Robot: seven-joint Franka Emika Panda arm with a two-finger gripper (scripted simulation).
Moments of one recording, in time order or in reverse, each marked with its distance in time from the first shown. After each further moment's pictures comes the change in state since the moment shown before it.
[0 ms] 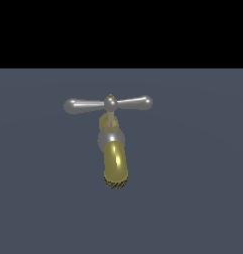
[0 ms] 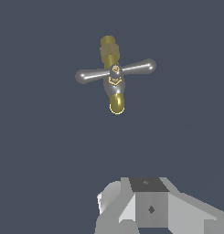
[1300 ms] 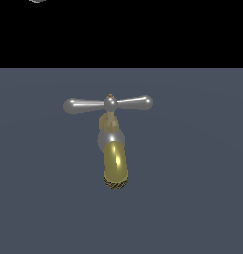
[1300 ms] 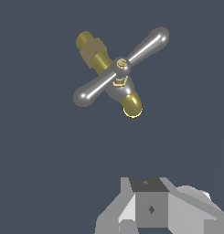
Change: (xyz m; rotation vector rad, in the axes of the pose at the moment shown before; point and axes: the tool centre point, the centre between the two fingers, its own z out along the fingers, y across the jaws) arm 0.054 -0.080 0.104 -0.001 -0.009 0.504
